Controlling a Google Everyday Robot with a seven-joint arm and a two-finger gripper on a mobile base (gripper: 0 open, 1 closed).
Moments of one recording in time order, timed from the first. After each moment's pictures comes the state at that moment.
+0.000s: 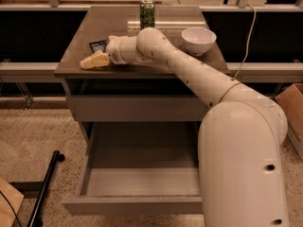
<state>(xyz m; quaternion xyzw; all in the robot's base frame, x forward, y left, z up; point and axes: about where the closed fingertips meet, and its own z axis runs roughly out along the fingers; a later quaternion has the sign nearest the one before) 0.815 0.186 0.827 -0.45 0.67 0.27 0.52</state>
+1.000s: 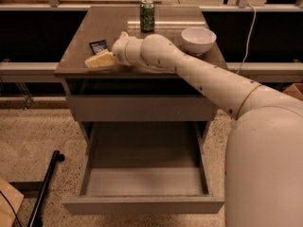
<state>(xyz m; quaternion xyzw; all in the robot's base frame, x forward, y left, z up) 0.807 0.153 0.850 -0.39 0.68 0.23 0.58</state>
